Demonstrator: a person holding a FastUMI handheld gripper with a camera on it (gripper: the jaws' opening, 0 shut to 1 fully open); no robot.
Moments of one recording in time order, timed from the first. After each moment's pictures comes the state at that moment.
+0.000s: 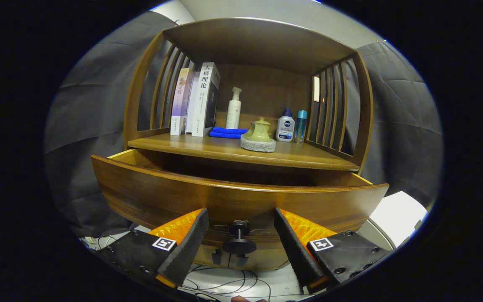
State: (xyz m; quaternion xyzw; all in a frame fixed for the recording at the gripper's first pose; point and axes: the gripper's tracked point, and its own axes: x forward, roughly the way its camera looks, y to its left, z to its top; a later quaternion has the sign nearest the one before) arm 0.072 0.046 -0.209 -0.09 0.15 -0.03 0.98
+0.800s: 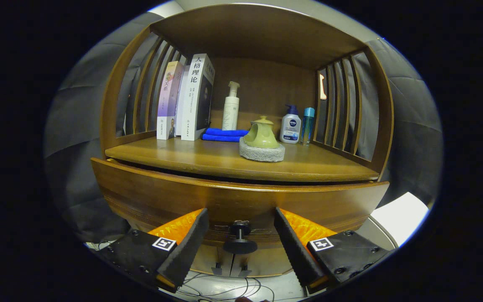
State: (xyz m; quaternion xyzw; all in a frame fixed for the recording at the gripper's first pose) arm 0.138 0.045 -0.210 -0.08 0.15 -0.04 0.98
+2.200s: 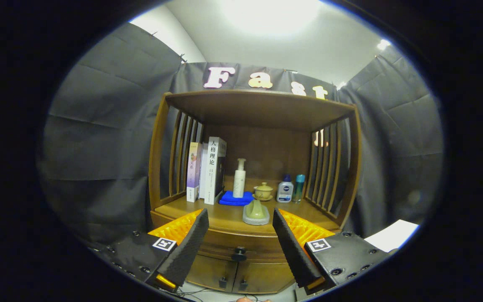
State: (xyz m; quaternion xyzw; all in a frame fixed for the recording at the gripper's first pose) arm 0.010 0.048 -0.030 -0.09 -0.01 0.02 1.00
